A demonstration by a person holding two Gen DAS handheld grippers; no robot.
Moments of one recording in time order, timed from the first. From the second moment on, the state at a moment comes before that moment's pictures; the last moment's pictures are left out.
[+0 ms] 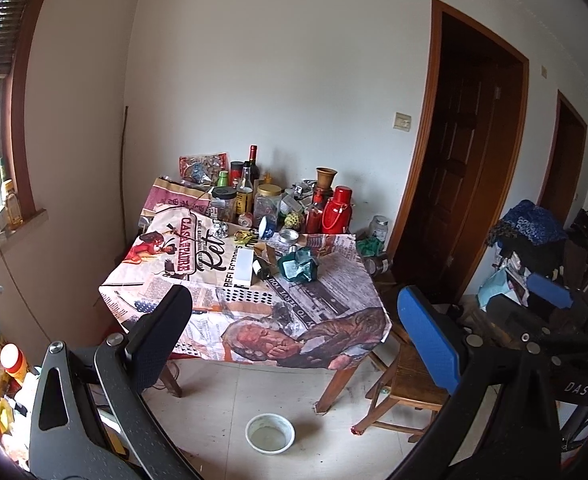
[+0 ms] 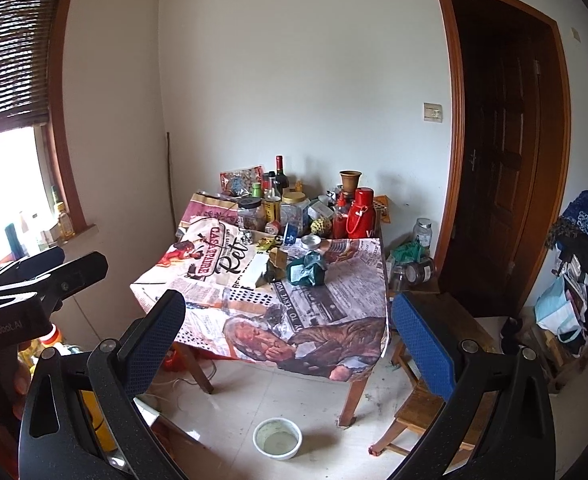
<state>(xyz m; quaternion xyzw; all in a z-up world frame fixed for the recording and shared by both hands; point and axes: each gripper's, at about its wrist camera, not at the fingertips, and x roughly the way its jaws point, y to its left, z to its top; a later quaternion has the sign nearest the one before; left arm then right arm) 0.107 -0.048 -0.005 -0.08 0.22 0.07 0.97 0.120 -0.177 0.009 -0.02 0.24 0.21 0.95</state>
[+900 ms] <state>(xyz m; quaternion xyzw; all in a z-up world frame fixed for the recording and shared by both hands) 0.428 0.124 -0.080 -0.05 0.31 0.03 0.95 0.376 -0.071 -0.066 0.06 0.39 0.08 0.92</state>
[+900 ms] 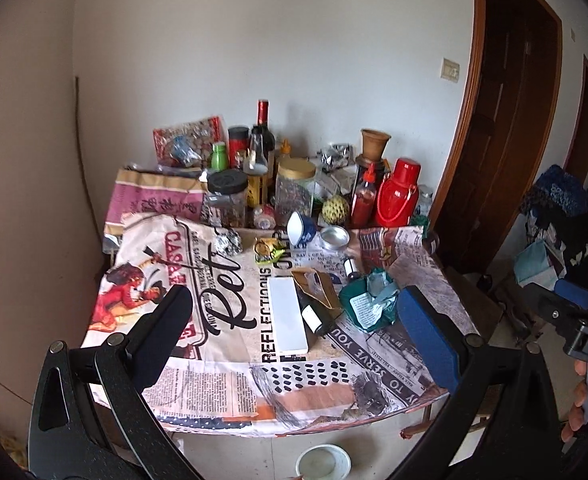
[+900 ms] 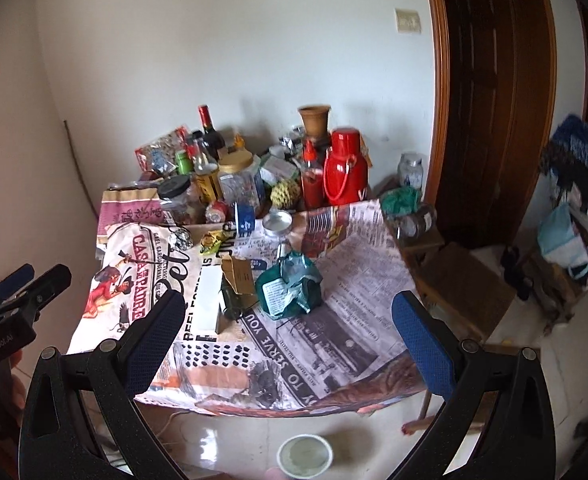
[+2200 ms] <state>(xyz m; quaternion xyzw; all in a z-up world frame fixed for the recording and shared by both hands) 0.599 0.134 -0.330 -0.14 0.59 0.12 0.78 0.598 -0.073 -0.285 0.10 0.68 0.19 0.70</state>
